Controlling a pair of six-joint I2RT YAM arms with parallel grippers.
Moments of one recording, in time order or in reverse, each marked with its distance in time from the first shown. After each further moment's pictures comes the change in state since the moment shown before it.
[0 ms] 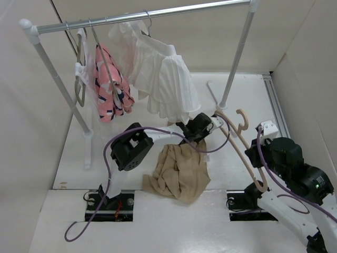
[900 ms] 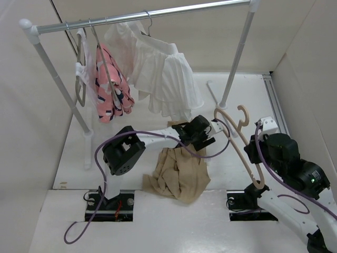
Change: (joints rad) left arm -0.026 -0.130 -0.103 -0.028 0.024 0.103; right arm 0.000 0.050 0.003 0.040 0.032 0.044
